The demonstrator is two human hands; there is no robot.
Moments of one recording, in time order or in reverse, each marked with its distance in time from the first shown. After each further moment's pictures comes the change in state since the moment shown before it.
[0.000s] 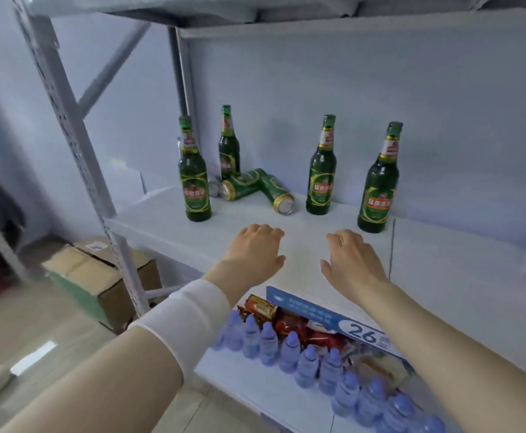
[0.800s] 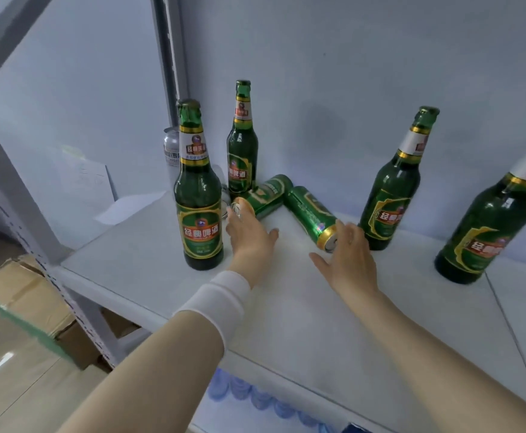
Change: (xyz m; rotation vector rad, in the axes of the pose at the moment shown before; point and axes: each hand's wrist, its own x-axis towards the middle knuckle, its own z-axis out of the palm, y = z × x) left_hand 0.233 -0.168 0.089 -0.771 0.206 -0.554; right_hand 0.230 -0.068 0.098 0.269 0.148 0.287
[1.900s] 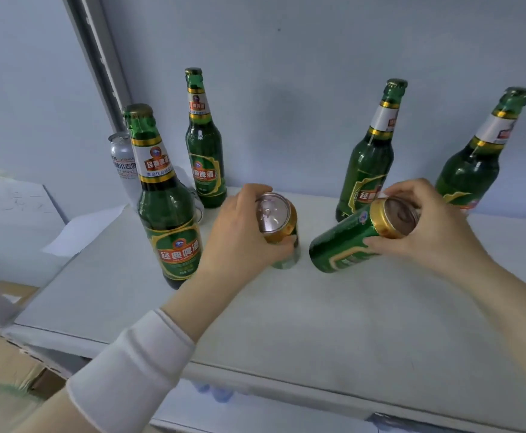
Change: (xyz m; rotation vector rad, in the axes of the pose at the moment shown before) left_hand -0.043 0.027 -0.077 -0.032 -0.184 0.617; right_hand -0.029 0.019 -0.114 0.311 0.083 0.017
